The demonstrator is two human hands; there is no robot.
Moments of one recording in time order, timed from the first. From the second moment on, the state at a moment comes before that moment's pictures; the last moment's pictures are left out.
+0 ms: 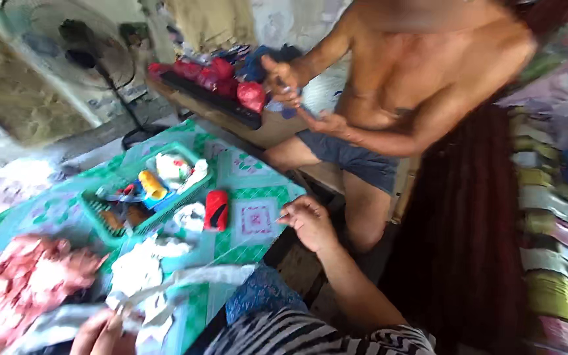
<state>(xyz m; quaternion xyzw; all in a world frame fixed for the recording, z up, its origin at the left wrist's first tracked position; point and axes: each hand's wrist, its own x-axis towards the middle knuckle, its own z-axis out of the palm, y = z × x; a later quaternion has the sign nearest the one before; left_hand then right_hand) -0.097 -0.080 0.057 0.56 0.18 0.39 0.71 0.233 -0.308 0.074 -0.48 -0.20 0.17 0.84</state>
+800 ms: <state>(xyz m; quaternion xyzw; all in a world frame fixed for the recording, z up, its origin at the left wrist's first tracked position) -0.088 -0.109 0.119 0.51 0.09 0.39 0.76 0.121 -0.193 0.129 -0.44 -0.72 0.11 0.53</state>
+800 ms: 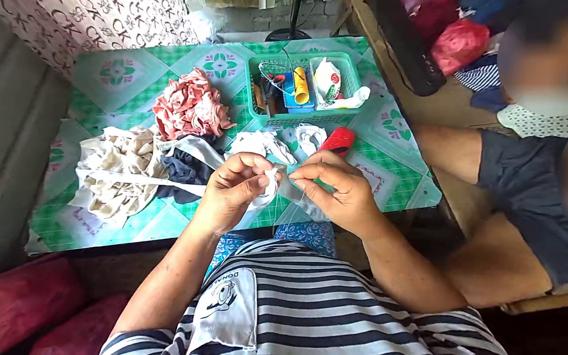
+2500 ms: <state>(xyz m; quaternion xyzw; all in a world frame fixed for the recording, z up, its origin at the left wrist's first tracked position) -0.094 -0.108 0.113 0.48 0.05 0.36 0.80 0.106 -0.199 0.140 -0.44 -0.74 0.07 0.50</state>
